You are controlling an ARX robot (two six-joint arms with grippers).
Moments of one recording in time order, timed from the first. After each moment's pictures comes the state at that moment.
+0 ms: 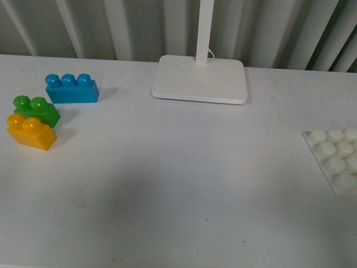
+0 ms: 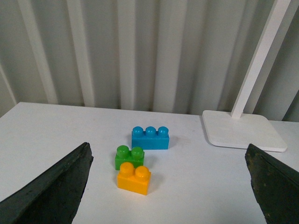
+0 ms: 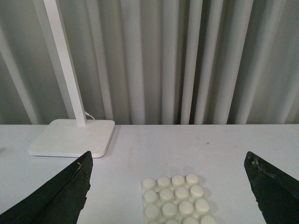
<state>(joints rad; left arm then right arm) 0.00 0.00 0.01 0.00 0.00 0.00 0.00 0.00 0.01 0.00 0.00 0.00</state>
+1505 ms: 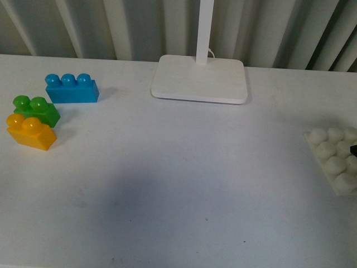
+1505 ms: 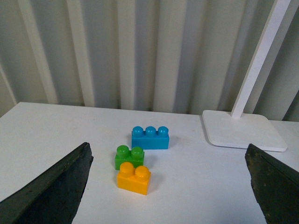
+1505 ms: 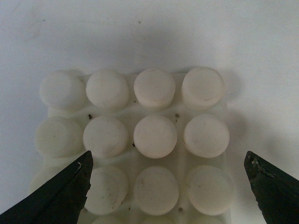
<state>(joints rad) 0.00 0.00 0.01 0.00 0.00 0.00 -0.25 2.00 0.68 0.49 -0.27 -0.25</state>
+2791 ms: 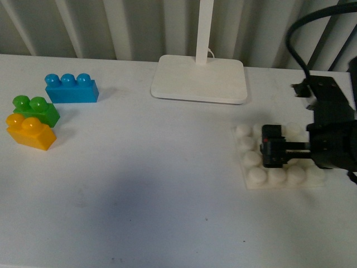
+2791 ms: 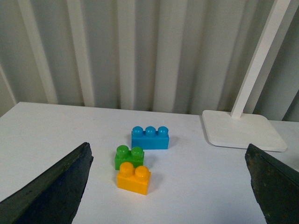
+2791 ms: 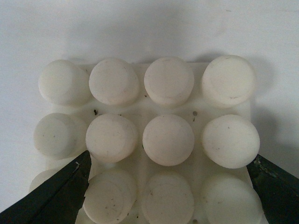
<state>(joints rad) 0.00 0.00 0.01 0.00 0.00 0.00 0.23 2.08 0.77 0.41 -0.07 0.16</state>
